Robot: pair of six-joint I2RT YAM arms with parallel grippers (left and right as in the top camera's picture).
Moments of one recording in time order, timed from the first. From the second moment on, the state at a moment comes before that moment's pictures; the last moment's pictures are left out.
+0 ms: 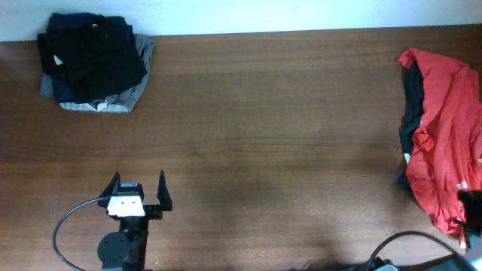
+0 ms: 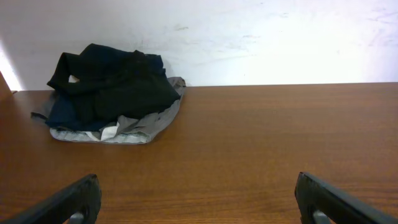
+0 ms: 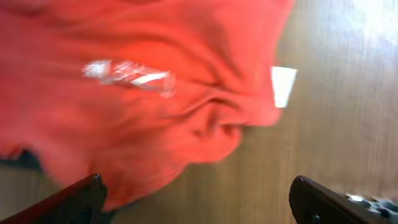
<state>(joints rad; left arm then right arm) 0.02 0.01 0.01 -0.08 0.02 0.01 -1.15 1.27 0.86 -0.79 -0.08 0.46</state>
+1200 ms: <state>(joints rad) 0.02 0.01 0.01 -0.08 0.02 0.01 -1.28 1.62 0.86 -0.62 -0.21 0.55</state>
